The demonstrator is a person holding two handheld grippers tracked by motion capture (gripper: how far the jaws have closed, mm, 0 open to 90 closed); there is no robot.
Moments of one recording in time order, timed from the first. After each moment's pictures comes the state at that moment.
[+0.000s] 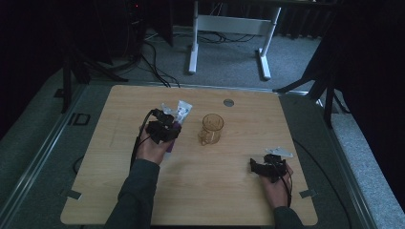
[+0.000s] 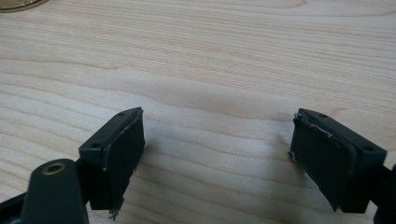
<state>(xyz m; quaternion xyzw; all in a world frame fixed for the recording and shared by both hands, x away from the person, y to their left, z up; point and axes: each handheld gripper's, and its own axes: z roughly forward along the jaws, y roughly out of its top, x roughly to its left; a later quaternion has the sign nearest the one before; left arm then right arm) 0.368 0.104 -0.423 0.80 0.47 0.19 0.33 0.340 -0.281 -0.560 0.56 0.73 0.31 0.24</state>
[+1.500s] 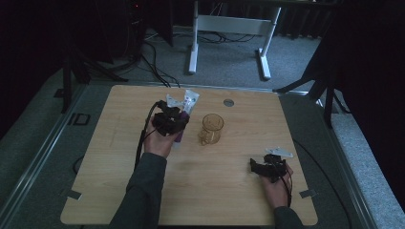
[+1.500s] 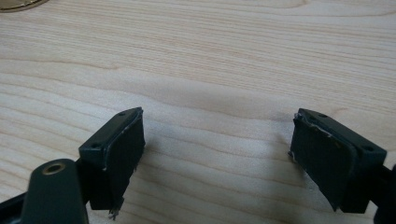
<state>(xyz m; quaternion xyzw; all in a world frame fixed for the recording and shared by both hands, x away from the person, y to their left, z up) 0.377 0.088 -0.403 0.78 0.45 0.20 0.39 0.340 -0.281 -0.560 0.56 0.73 0.31 0.24</state>
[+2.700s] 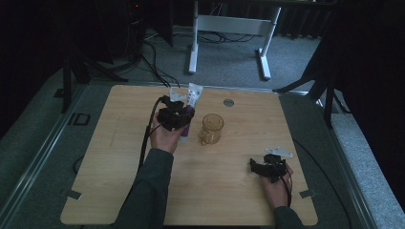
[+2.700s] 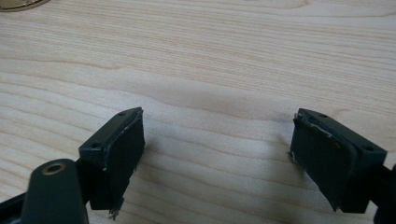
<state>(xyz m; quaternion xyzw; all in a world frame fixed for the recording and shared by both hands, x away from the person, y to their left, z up) 0.387 0.078 -0.394 0.75 0.46 0.20 0.42 0.340 -0.280 -0.560 0.56 0.73 0.31 0.24</state>
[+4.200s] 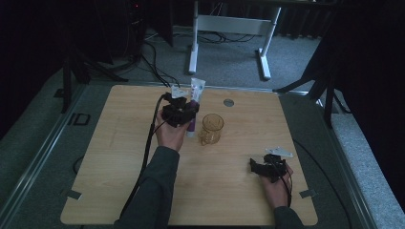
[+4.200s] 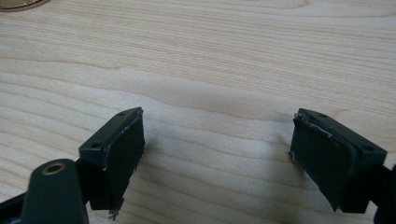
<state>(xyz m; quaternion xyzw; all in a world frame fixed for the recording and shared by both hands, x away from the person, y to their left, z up) 0.396 0.068 -0.392 0.73 0.47 0.20 0.46 0.341 -0.280 -0.560 0.56 0.73 0.31 0.24</state>
